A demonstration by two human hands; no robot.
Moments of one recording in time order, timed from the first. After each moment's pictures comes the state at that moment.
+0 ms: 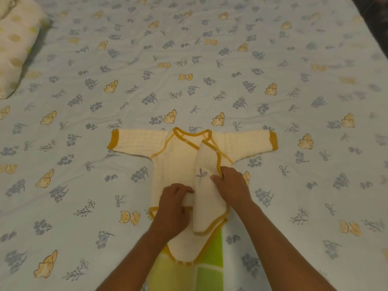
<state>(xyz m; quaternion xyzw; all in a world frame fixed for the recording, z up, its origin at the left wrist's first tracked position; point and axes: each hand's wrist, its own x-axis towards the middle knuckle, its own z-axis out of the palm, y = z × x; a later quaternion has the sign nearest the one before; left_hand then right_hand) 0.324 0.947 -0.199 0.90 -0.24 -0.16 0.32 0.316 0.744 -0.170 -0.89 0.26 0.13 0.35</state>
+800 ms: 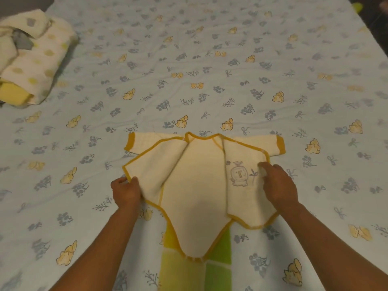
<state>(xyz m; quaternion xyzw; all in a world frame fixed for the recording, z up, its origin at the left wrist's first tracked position) 0.405 1.030 -0.185 0.80 0.38 -0.04 0.47 0.272 0.665 -0.160 -0.94 0.27 0.08 0.18</state>
